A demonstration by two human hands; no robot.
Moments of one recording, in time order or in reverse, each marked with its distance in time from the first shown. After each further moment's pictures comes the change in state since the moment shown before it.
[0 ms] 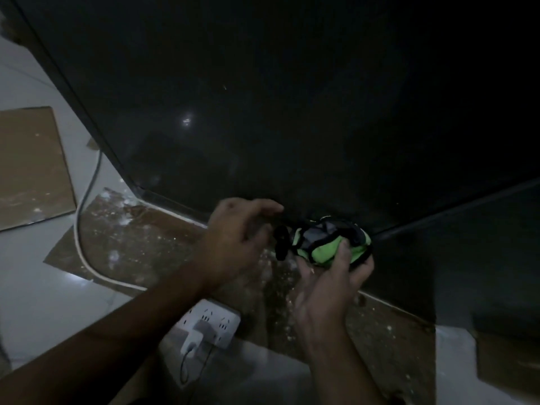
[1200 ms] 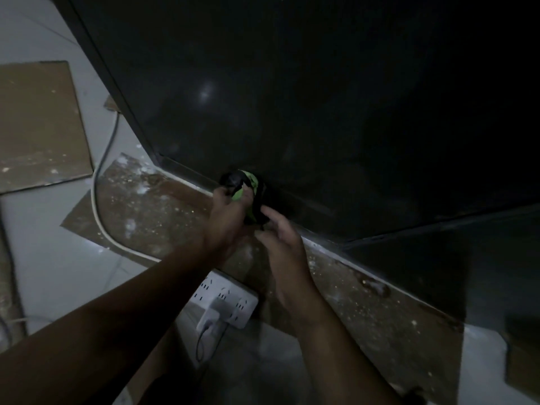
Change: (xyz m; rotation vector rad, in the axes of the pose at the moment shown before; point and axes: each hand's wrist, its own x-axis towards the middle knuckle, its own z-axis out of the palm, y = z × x) left_hand 0.000 -0.074 0.031 -0.982 0.310 -0.938; right_hand 0.007 0.093 0.011 -0.745 -0.583 0.281
